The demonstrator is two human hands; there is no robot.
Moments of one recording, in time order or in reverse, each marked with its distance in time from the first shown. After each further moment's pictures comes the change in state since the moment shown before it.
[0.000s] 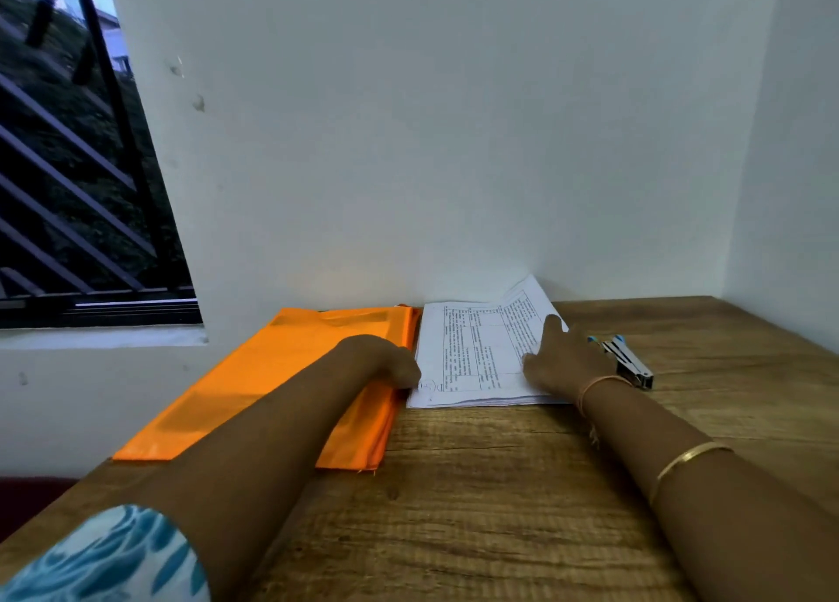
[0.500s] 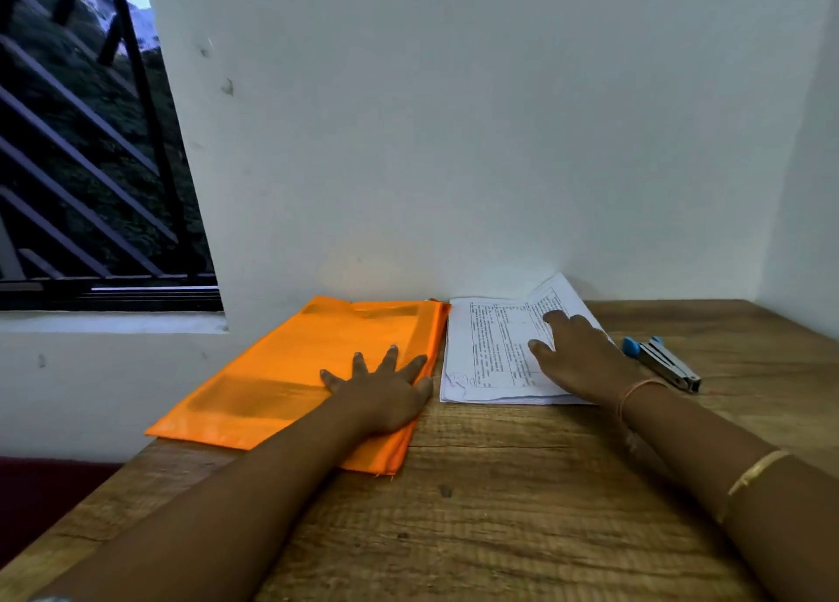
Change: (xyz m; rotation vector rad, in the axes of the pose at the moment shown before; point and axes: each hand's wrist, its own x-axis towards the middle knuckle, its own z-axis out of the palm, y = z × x) left_hand 0.003 -0.053 0.058 -0.145 0.288 0.051; right_hand -0.001 -0.021 0.010 0.004 0.073 -0.221
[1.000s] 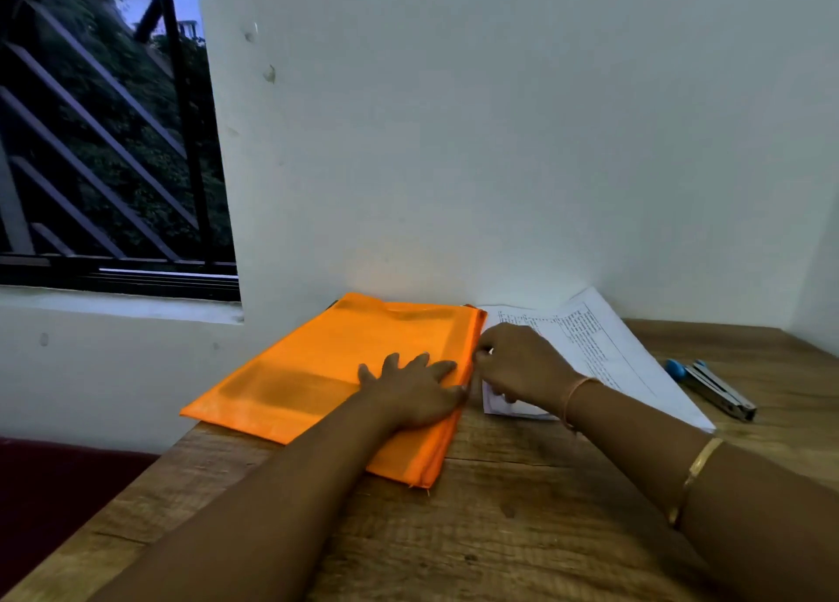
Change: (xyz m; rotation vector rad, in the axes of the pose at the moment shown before) left_hand 0.006 -0.020 -0.008 -0.109 0.039 0.098; right_hand -0.007 -0.106 0.020 0.103 -0.084 -0.226
